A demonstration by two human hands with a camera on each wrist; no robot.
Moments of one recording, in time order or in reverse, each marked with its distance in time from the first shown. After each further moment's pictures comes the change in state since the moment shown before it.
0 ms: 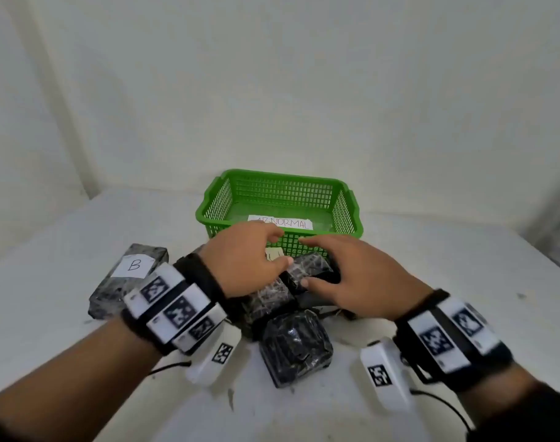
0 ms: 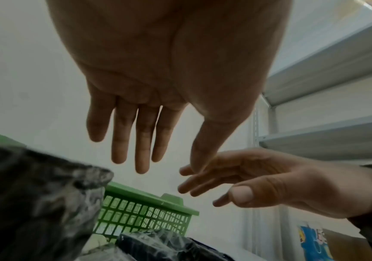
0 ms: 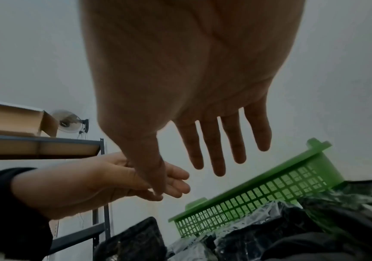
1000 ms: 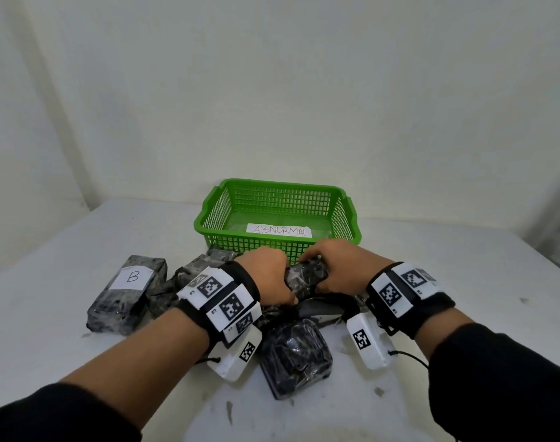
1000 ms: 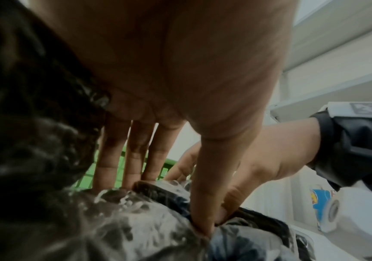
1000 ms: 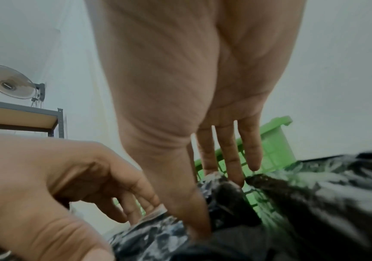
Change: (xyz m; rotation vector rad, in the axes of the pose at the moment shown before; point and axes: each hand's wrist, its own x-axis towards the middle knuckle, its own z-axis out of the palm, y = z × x) left_hand 0.041 0.004 0.044 0.157 -0.370 -0.114; right_hand 0.057 0.033 0.017 -0.014 -0.244 0.074
